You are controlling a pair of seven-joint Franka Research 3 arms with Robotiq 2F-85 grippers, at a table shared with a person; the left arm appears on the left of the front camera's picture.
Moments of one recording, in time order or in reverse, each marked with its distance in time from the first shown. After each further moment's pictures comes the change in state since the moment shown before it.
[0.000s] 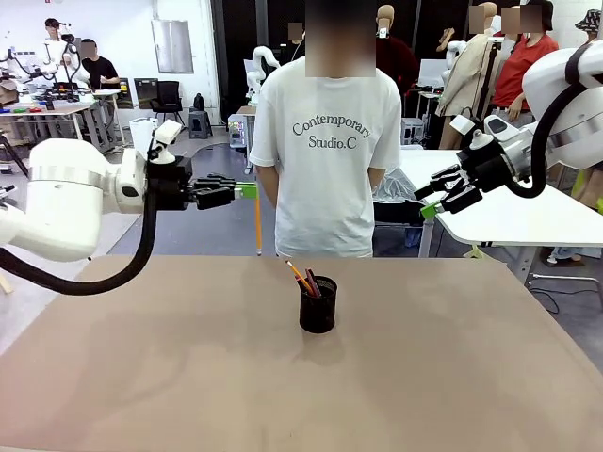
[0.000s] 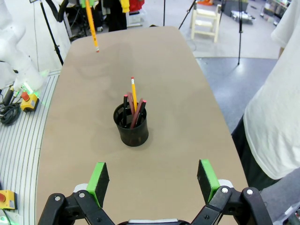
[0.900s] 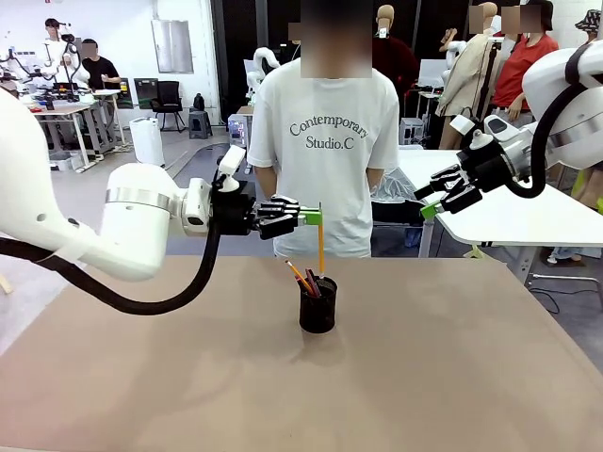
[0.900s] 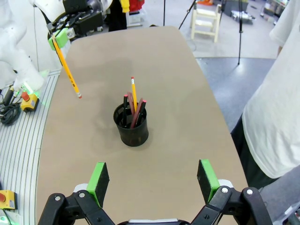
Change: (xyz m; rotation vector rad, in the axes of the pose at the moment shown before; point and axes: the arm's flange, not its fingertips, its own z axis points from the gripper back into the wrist) left arm -0.037 -0.015 -0.104 -0.134 -0.044 -0.034; right arm 0.000 0.000 0.000 0.000 0.000 0.000
